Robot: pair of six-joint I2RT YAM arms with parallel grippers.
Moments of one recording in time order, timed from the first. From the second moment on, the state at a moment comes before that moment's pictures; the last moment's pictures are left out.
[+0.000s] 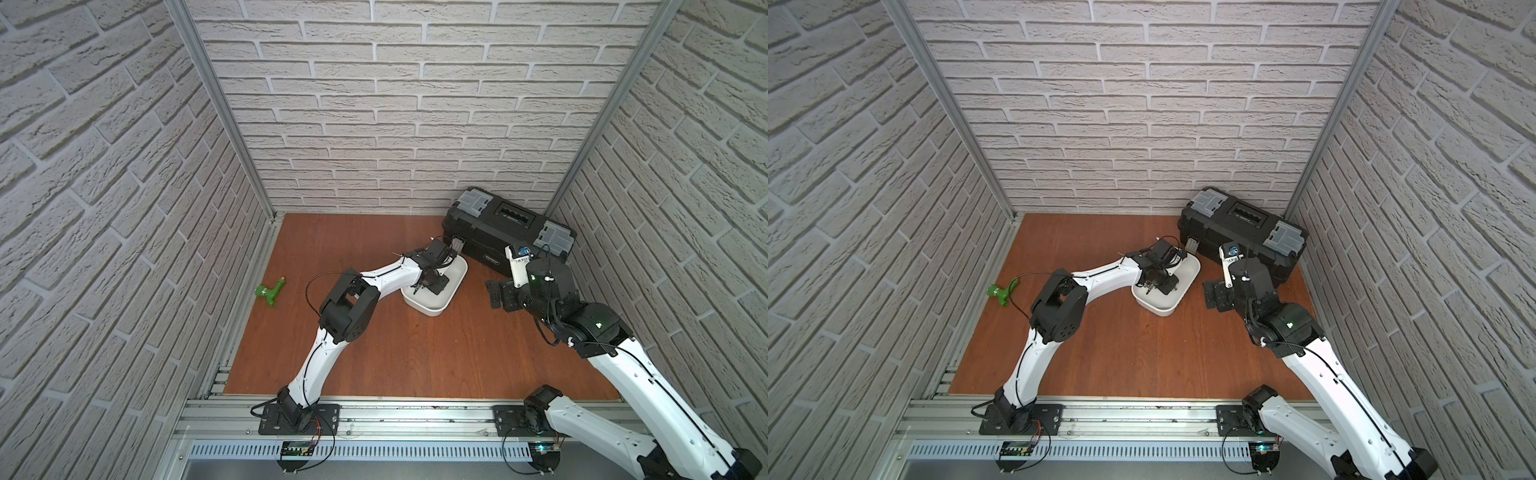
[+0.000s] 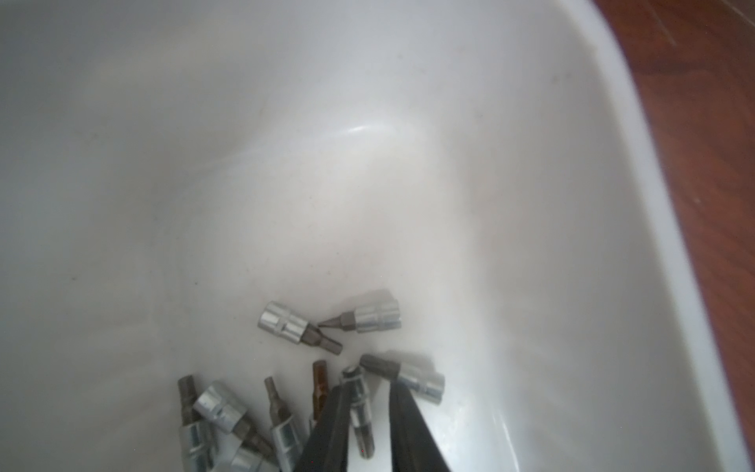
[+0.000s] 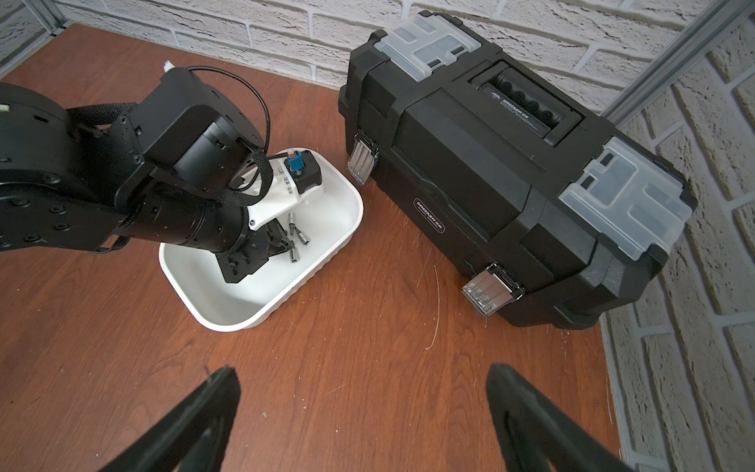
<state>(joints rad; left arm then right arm) -0.80 2.29 1.83 -0.56 0.04 0.04 0.45 0.89 1.10 -0.89 0.32 0.11</state>
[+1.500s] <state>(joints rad) -0.72 1.33 1.21 -0.55 -0.21 0.00 0.45 0.74 1.00 -0.81 0.42 0.17</state>
